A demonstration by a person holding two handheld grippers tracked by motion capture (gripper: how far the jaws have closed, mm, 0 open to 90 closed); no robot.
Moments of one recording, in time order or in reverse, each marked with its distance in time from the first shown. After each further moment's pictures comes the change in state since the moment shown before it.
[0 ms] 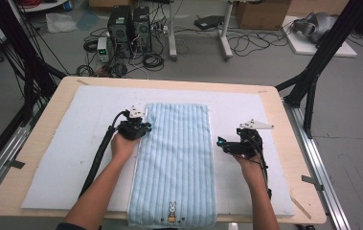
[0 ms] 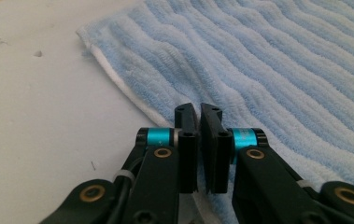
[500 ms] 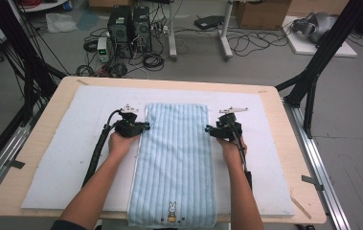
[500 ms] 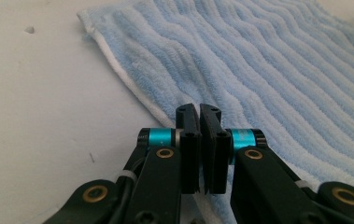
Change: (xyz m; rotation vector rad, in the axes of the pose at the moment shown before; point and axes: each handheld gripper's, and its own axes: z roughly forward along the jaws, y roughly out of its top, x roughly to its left) left arm 0.018 -0.003 -0.001 -0.021 -0.100 -0.181; right arm 0.006 0.031 0.077 0.132 -0.027 0.020
